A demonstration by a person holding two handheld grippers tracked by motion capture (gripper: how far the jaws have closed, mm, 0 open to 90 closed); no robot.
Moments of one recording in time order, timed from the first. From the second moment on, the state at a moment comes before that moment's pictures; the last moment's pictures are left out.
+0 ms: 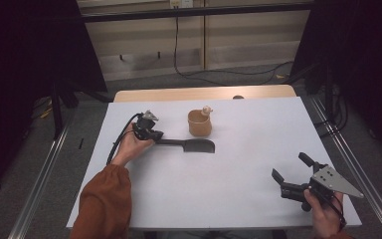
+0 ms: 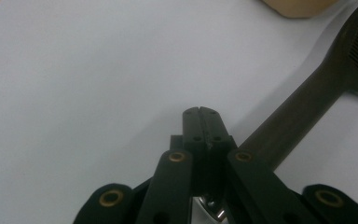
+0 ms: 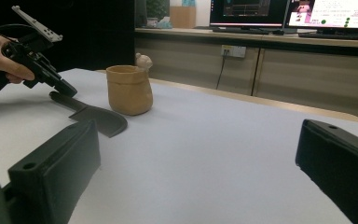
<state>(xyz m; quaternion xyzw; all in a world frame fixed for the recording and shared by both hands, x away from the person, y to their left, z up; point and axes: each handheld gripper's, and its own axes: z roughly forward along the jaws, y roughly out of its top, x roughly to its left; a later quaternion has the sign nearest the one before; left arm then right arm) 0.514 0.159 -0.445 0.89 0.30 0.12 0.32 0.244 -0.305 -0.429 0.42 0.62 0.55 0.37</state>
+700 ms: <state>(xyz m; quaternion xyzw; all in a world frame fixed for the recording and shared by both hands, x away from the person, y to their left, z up) 0.510 0.160 -0.444 0.90 0.29 0.10 0.32 0.244 -0.305 -0.429 0.42 0.62 0.55 0.37</state>
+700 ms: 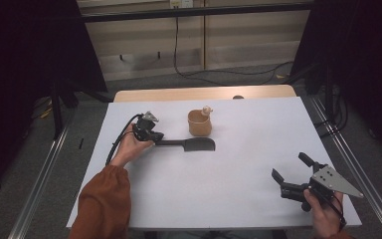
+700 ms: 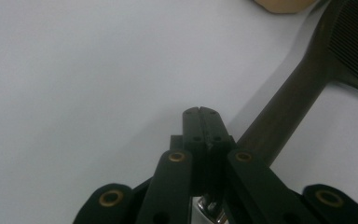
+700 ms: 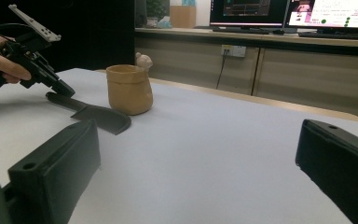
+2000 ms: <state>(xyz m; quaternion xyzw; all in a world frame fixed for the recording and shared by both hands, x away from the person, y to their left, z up) 0.483 0.172 -0.418 0.84 0.27 0.16 0.44 0.244 -0.305 -0.429 0.42 0.62 0.55 0.37</state>
